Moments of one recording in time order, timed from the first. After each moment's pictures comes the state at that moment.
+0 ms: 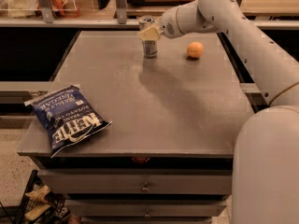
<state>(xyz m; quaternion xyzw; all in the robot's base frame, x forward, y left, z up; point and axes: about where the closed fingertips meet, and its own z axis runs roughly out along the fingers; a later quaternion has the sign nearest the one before) 0.803 -0.019 0.912 -0.43 0.73 0.21 0.49</state>
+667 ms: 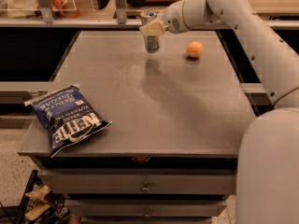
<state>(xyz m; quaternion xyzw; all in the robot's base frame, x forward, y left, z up) 0.791 -0.026 0.936 -0.45 0.71 0.23 0.50</state>
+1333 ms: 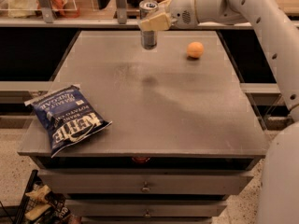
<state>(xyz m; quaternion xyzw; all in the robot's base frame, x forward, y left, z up) 0.725 -0.021 0.986 -0.50 0.63 0.29 0.51</state>
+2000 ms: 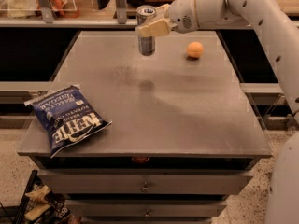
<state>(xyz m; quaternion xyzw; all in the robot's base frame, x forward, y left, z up) 0.699 -0.013 0.981 -0.53 0.62 0.31 0.49</state>
